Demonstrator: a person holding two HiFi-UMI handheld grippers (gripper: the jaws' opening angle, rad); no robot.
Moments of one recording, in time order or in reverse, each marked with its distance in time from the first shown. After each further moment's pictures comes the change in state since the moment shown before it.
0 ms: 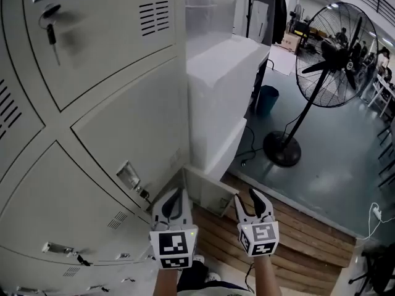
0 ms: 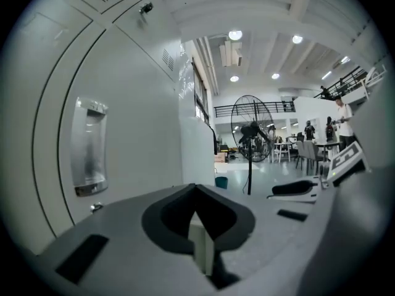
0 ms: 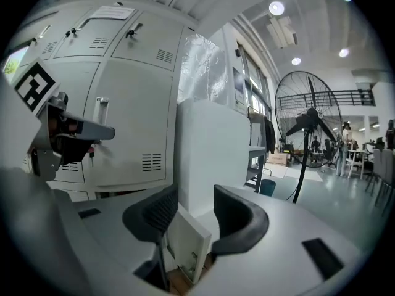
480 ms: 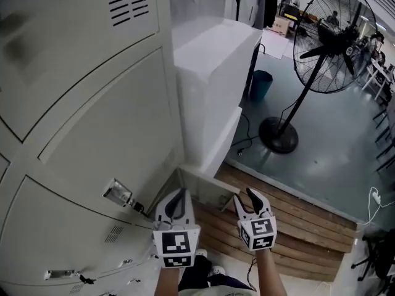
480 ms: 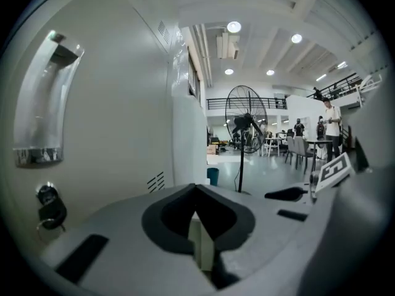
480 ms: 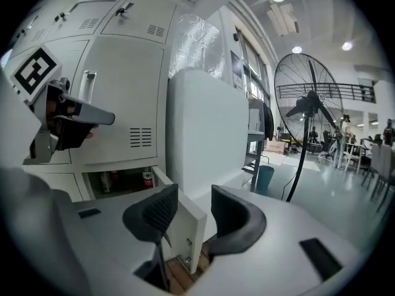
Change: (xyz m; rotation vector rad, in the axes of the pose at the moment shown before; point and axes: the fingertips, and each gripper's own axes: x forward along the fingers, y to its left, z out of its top) left arm 0.048 -0.005 -0.038 0.004 0.077 -0.104; right arm 0.042 -0.013 -0.065 0.021 0.119 -0.013
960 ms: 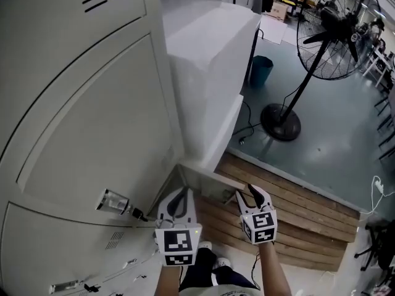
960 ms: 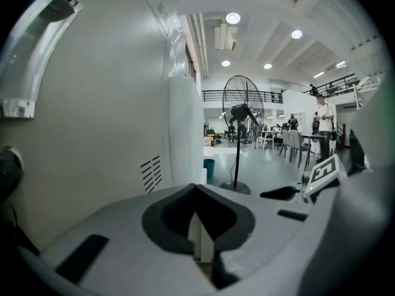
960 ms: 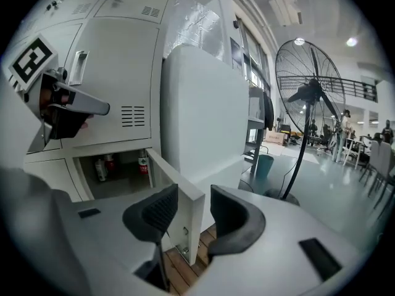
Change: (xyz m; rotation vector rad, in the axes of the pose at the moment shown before) left arm 0.022 0.002 -0.032 0.014 0.077 -0.056; right arm 0.028 -0.004 -0.044 0.007 0.097 -0.009
